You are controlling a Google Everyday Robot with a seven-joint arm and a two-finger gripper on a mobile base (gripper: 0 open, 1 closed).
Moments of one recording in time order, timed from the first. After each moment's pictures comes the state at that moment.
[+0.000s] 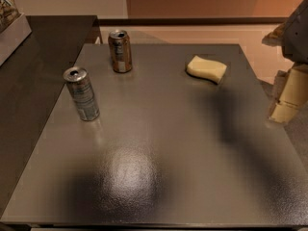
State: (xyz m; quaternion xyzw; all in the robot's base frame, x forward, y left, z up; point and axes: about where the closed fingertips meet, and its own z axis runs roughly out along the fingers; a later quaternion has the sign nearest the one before) arm 0.438 -0.217 0.976 -0.60 0.78 -0.03 0.16
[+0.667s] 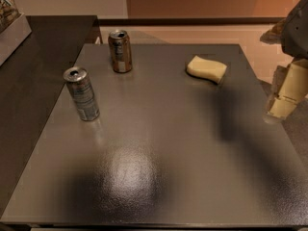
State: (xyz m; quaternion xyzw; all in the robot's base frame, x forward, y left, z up) arm 0.445 -0.215 0.978 -0.60 0.78 -0.02 0.17
